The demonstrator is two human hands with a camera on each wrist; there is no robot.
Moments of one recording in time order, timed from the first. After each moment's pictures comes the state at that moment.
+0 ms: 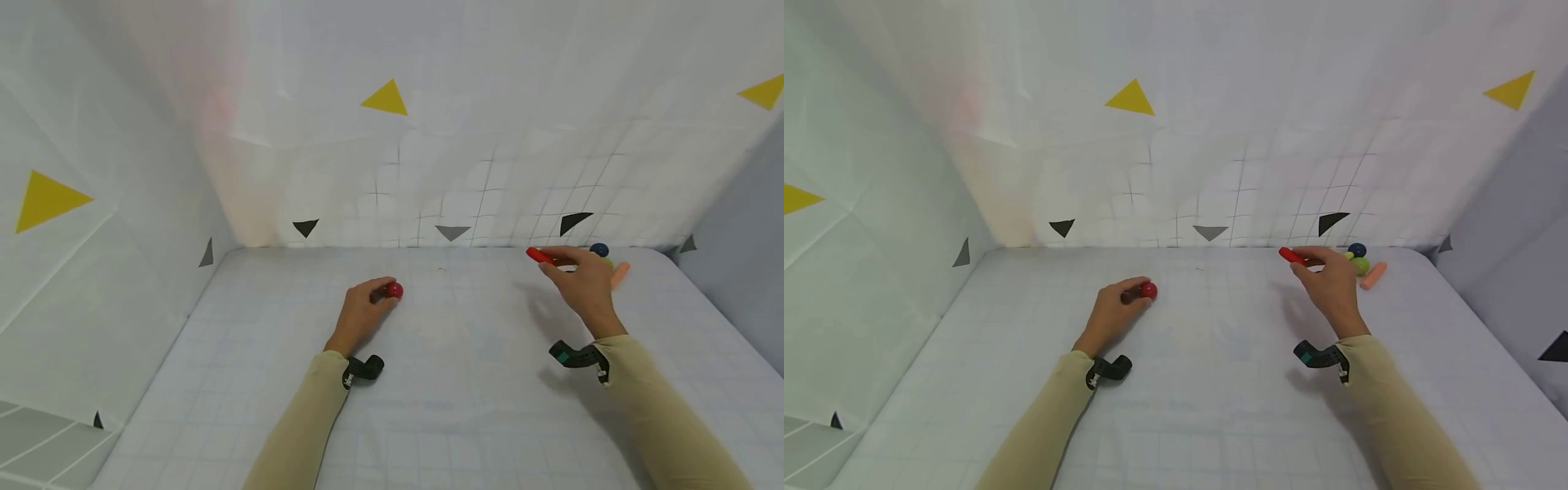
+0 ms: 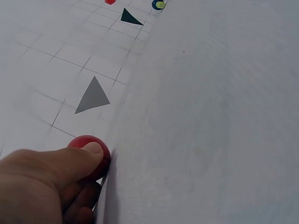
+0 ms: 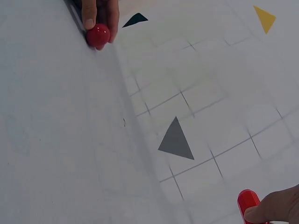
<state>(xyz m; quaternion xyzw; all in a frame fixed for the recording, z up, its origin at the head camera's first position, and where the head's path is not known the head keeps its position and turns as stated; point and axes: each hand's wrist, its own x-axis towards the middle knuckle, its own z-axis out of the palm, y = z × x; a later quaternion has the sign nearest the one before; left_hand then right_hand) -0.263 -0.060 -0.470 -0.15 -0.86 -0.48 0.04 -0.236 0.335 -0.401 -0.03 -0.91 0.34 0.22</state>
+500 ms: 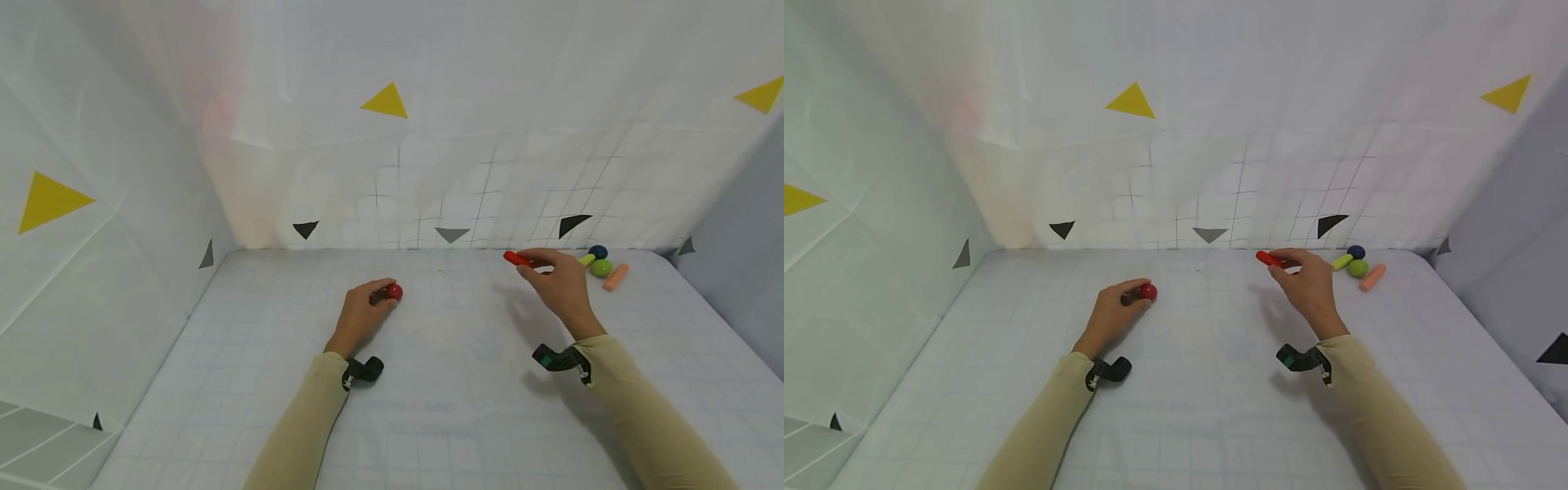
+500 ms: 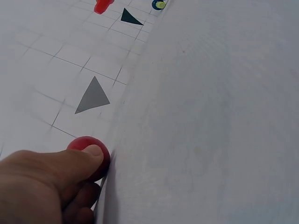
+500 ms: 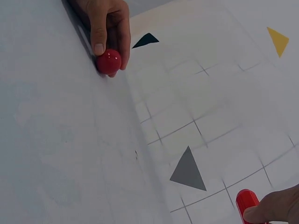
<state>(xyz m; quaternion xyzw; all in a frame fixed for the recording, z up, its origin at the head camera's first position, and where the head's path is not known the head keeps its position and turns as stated) -0.262 -0.060 -0.468 -0.15 -0.86 -0.49 0.04 -0.241 0.305 -0.402 0.01 -0.91 0.36 0.21</state>
